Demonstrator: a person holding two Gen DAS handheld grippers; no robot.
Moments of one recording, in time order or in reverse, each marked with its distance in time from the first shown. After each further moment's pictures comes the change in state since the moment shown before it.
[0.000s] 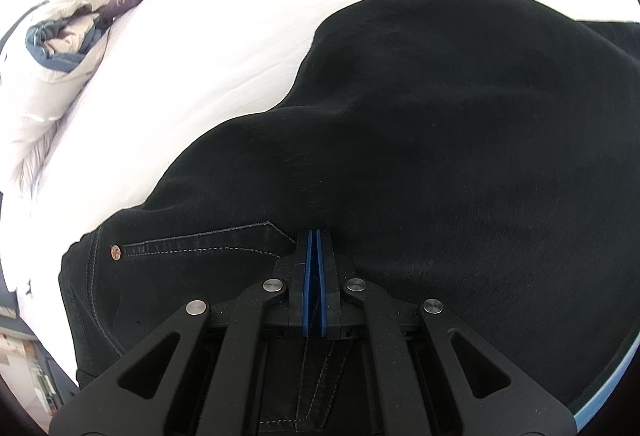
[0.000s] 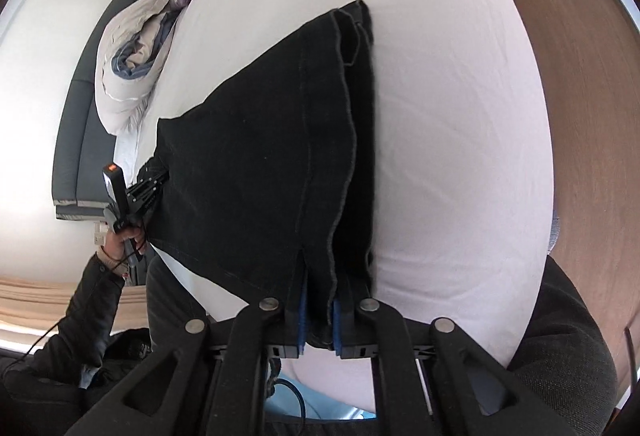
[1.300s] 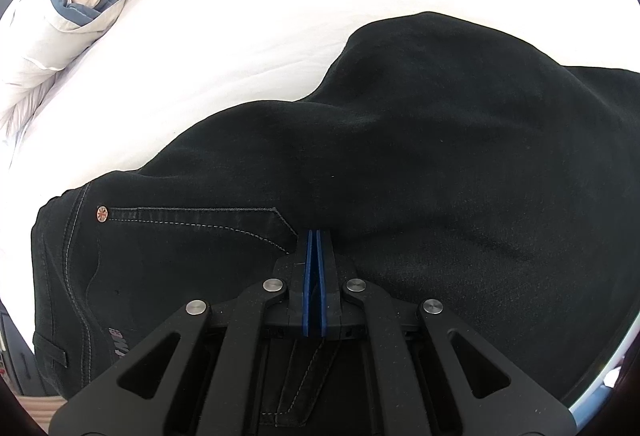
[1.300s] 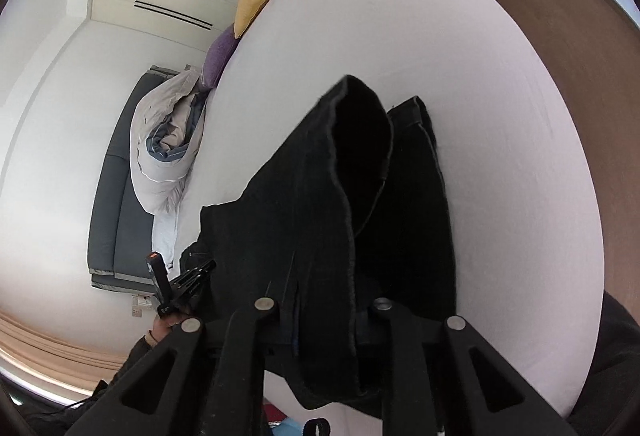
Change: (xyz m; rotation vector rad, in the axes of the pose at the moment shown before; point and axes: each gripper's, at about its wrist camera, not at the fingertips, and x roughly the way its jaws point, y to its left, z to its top) left arm -0.001 0.036 -0.015 -0.197 -0.032 -0.095; right arm -0.012 0.022 0.024 0.101 -0.294 0.153
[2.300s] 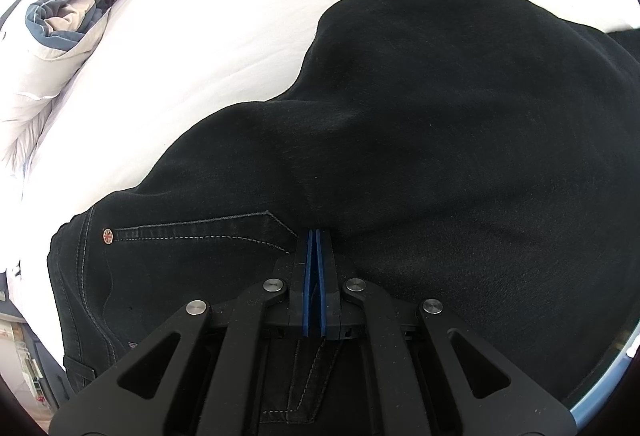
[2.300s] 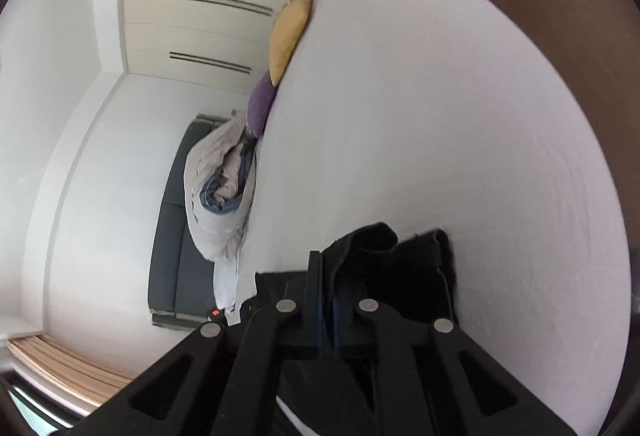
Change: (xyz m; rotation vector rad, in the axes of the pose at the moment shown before) left arm 0.012 -0.020 0.012 0.124 0.074 0.063; right arm -0.015 -0.032 0.054 0.048 -0.175 0.239
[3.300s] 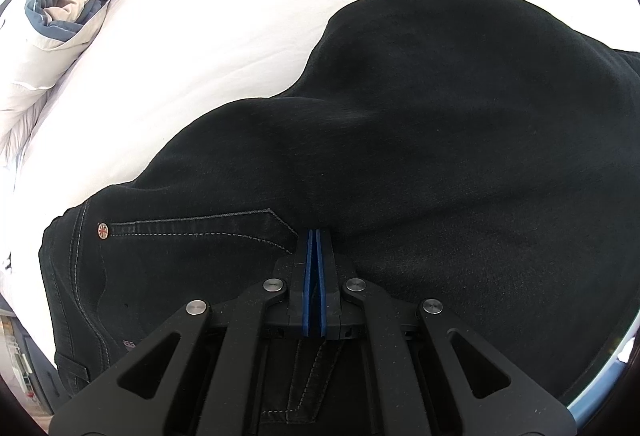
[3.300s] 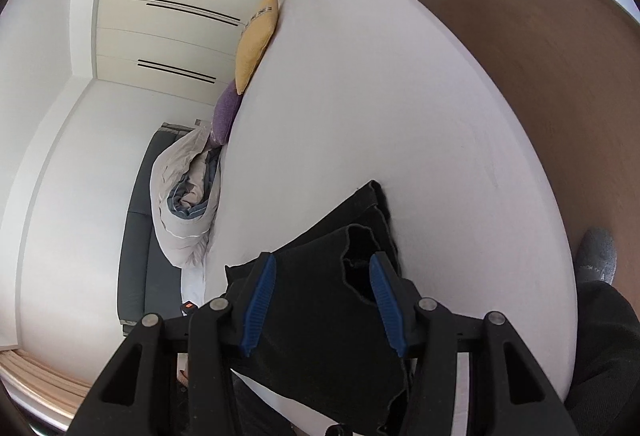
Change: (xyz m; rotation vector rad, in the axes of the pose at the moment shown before) left arm 0.000 0.012 -0.001 -0.027 0.002 -0.037; right arm -0.051 -0.011 -0.023 0.054 0.016 -0.174
